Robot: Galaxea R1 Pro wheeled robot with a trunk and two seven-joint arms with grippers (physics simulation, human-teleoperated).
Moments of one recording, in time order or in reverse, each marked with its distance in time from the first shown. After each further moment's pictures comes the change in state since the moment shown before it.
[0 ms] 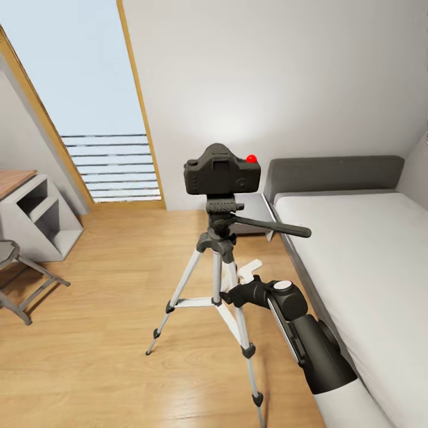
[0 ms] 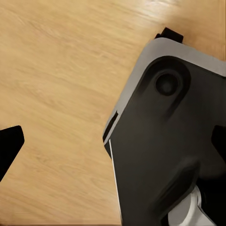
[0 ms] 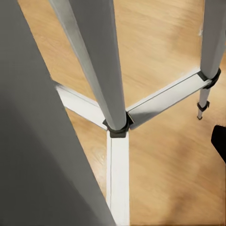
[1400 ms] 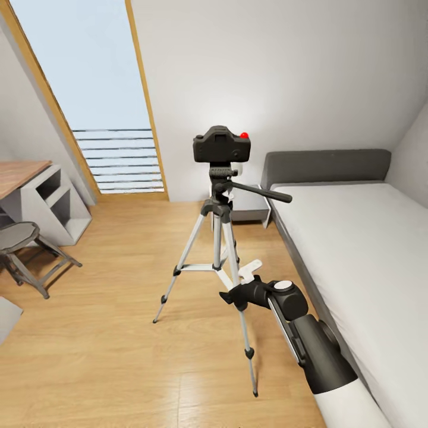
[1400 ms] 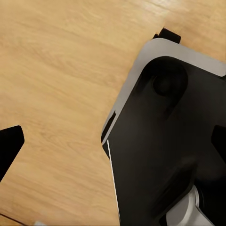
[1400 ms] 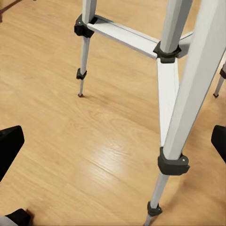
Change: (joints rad) left arm 0.000 -0.001 0.000 0.000 0.001 -0.002 -0.006; right arm 0.000 -0.002 -0.002 0.000 -0.006 0.001 0.000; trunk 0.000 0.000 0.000
